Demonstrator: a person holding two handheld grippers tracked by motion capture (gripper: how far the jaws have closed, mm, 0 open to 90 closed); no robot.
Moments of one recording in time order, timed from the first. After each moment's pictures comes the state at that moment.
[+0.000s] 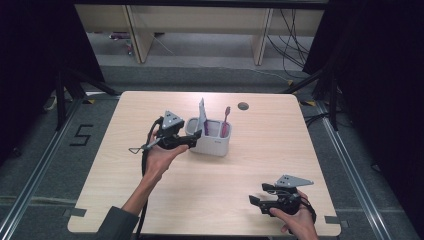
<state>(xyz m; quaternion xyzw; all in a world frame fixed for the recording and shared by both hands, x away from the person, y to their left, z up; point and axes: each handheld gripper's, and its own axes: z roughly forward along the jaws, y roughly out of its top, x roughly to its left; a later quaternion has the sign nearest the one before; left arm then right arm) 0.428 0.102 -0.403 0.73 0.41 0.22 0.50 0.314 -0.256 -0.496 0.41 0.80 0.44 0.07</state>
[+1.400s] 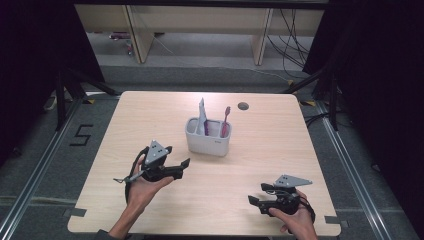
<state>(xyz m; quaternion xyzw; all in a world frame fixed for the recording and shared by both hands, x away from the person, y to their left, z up) 0.363 0.134 -0.449 0.75 0.39 0.22 0.49 0.315 -0.254 -0.496 0.40 0.80 0.44 0.07</state>
